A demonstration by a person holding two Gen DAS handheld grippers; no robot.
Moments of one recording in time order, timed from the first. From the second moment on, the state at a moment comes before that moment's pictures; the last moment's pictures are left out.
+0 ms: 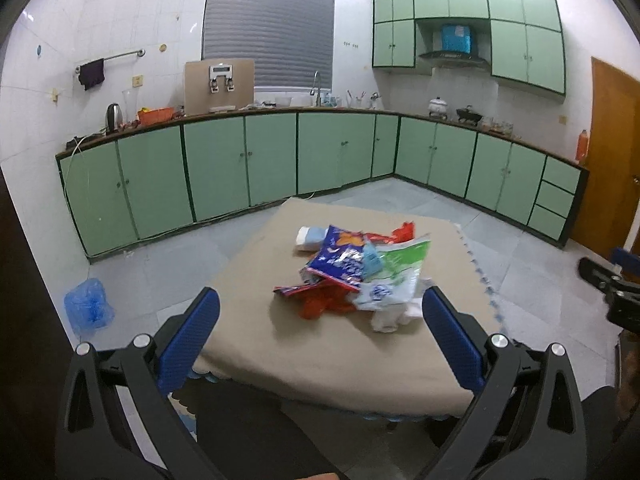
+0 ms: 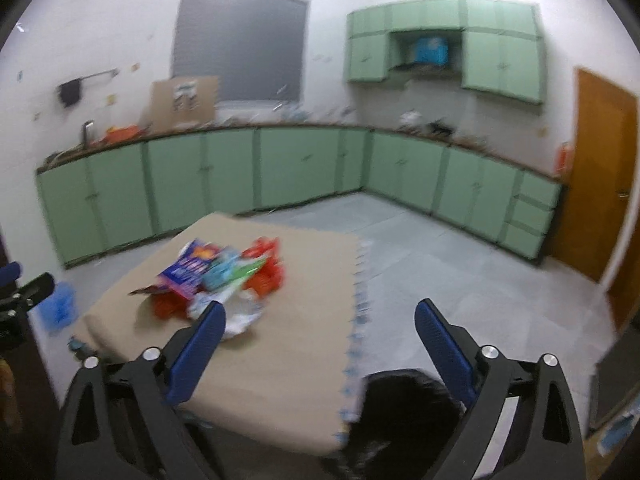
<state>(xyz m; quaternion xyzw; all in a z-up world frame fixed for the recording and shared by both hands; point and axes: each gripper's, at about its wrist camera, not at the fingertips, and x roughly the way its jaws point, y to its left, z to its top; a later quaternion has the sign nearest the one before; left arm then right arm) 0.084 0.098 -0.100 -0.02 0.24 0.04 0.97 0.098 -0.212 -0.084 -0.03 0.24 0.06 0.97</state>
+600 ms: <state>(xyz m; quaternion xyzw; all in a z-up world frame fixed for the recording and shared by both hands) 0.170 0.119 -0.175 -0.04 0.30 0.04 0.95 0.260 -0.149 -0.215 0.09 0.41 0.19 0.89</state>
